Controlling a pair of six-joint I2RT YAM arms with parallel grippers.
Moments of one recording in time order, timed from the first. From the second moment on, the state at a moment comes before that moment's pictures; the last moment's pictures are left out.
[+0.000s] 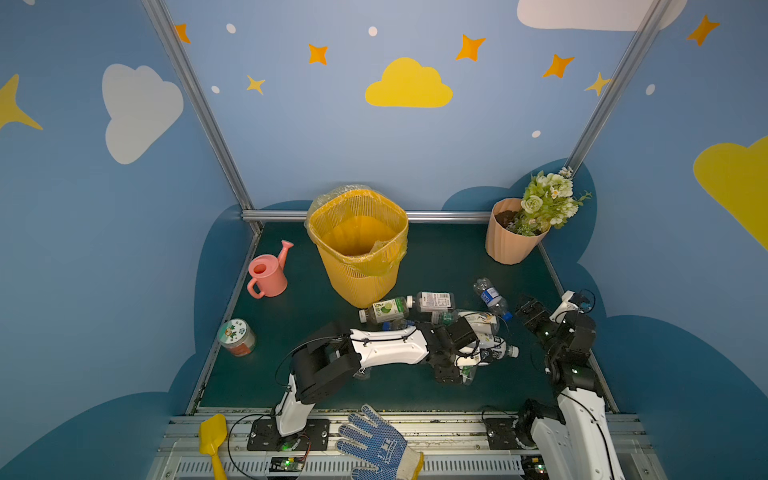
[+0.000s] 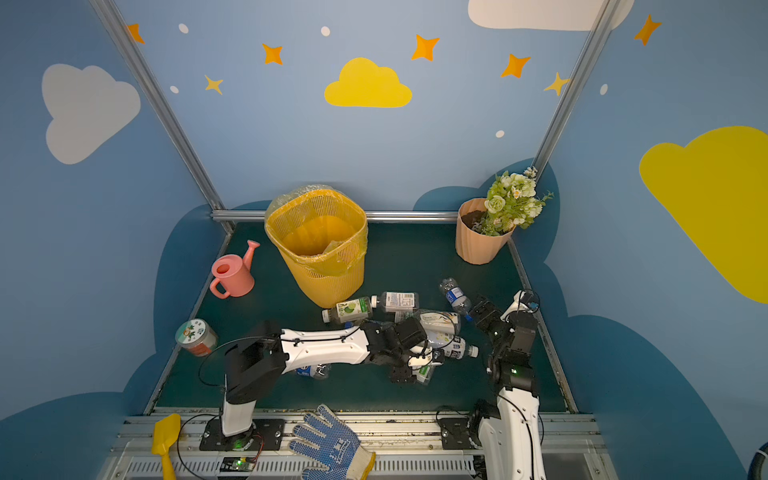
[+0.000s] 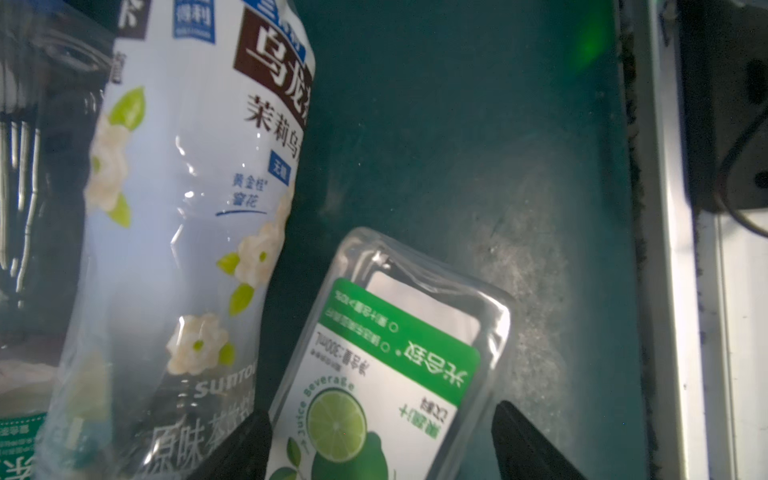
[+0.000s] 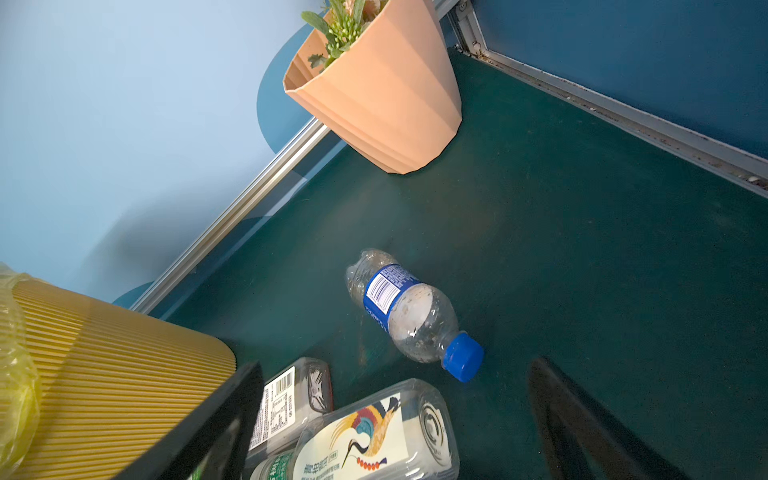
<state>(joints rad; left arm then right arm) -1.17 1.98 1.39 -0.47 0.08 0.44 -0.20 0.61 0.40 -0.18 -0.18 0.59</state>
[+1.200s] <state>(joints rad) -1.17 2.03 1.39 -0.50 0.10 0.48 -0.21 0.62 0.39 -0.17 -0.22 0.61</state>
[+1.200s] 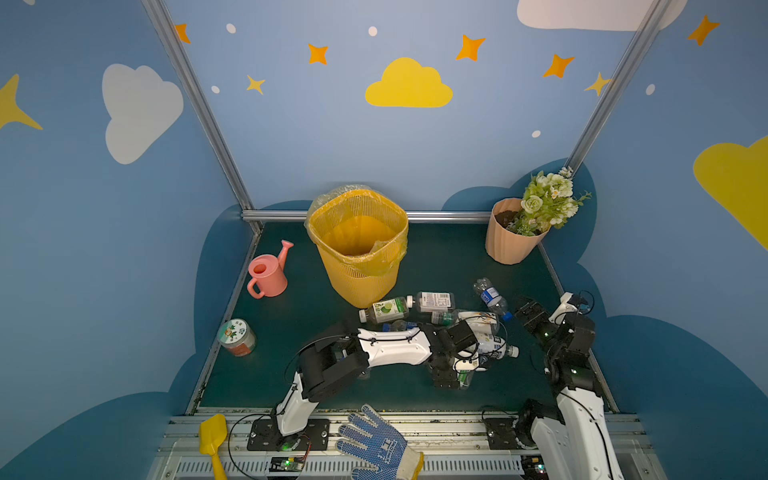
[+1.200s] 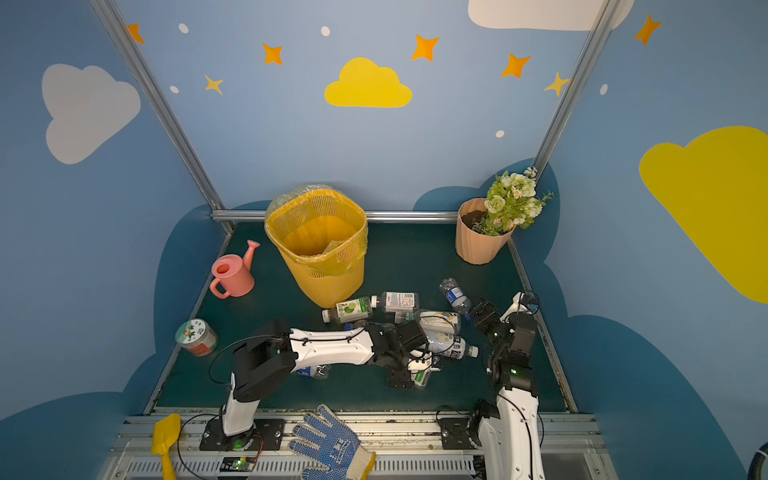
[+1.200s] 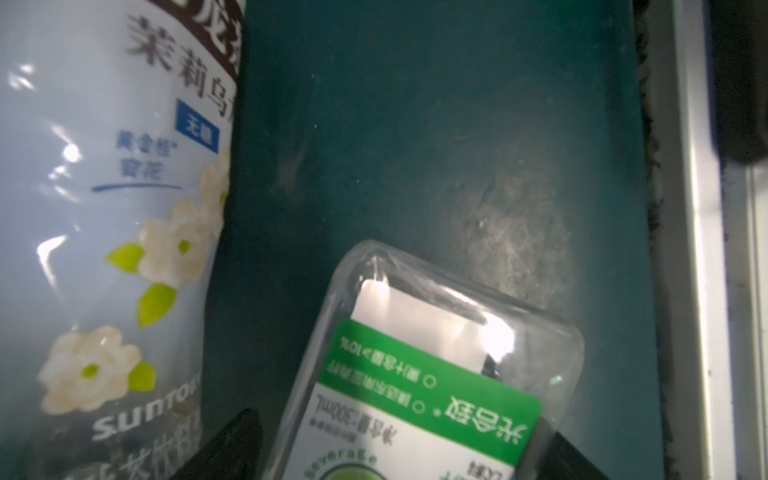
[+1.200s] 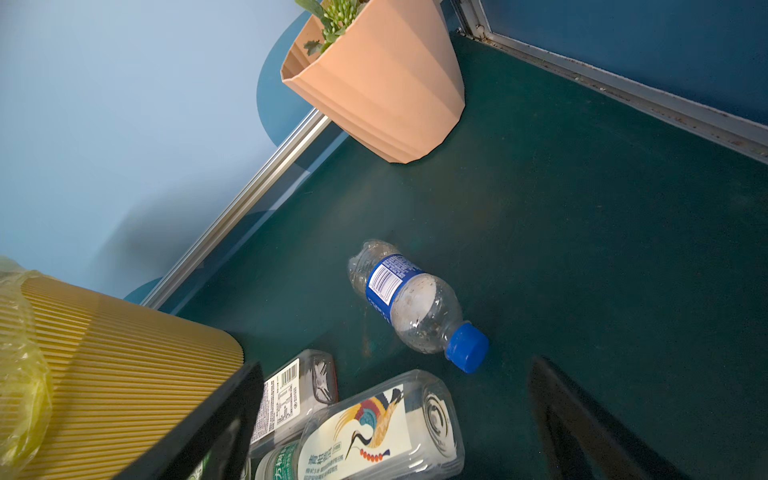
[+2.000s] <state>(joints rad) -1.12 1.80 1.29 -0.38 0.22 0.34 -0.22 0.61 0.35 -0.16 -0.25 0.62</state>
